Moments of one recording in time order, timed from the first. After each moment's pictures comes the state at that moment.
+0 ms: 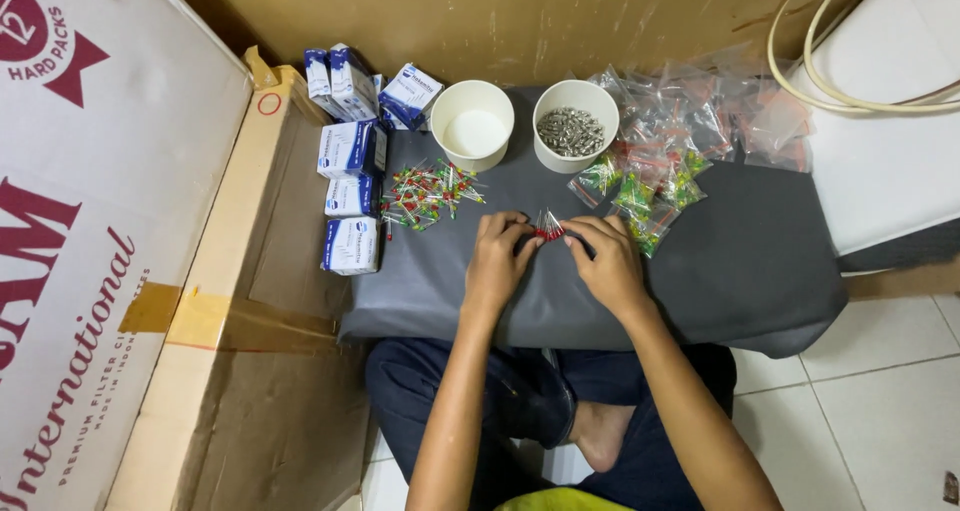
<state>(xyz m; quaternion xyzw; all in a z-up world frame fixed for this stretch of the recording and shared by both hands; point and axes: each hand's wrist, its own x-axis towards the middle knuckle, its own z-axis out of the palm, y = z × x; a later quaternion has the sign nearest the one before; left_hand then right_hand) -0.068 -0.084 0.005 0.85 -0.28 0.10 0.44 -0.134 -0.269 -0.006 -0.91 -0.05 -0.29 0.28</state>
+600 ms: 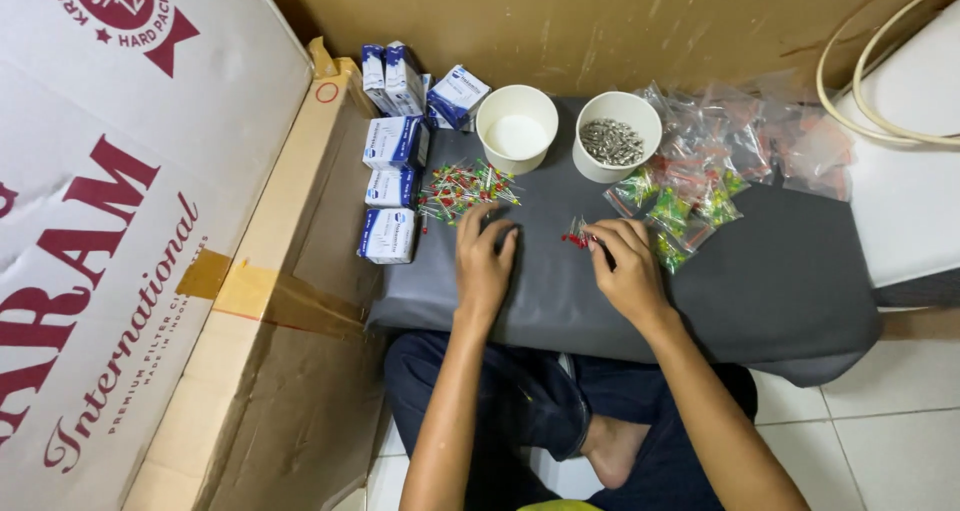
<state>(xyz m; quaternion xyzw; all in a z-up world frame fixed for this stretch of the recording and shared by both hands) -0.060 -0.035 0.001 0.82 -0.21 0.26 0.47 -0.126 -0.256 -0.008 -0.89 -0.13 -0.34 0.26</state>
